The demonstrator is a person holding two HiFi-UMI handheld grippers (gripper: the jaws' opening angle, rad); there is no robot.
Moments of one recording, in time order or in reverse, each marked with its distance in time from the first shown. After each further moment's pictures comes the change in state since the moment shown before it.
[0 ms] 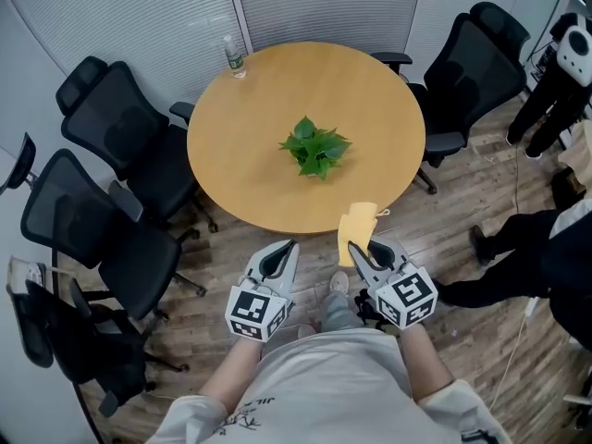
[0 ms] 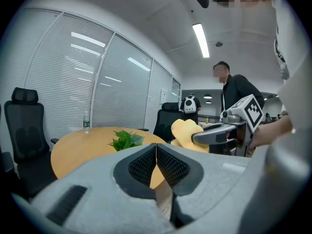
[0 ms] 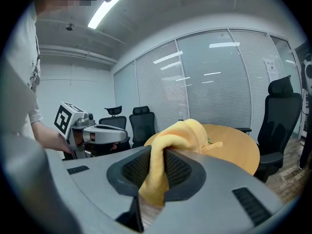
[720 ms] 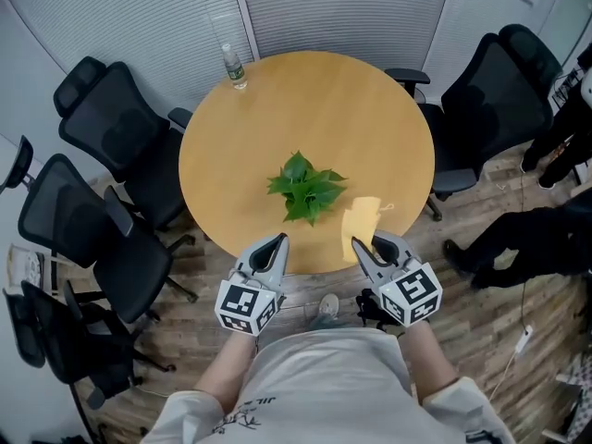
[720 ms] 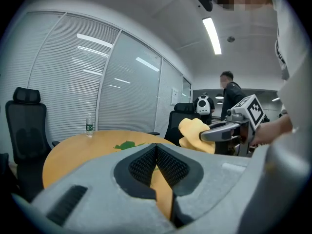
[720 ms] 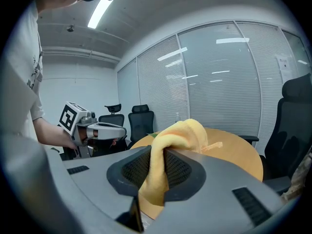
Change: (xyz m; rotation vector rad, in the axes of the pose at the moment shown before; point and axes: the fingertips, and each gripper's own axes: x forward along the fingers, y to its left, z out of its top) left arm 0.129 0.066 0.034 -0.024 -0.014 0.114; right arm 0.070 -0.140 0.039 -0.058 0.024 0.087
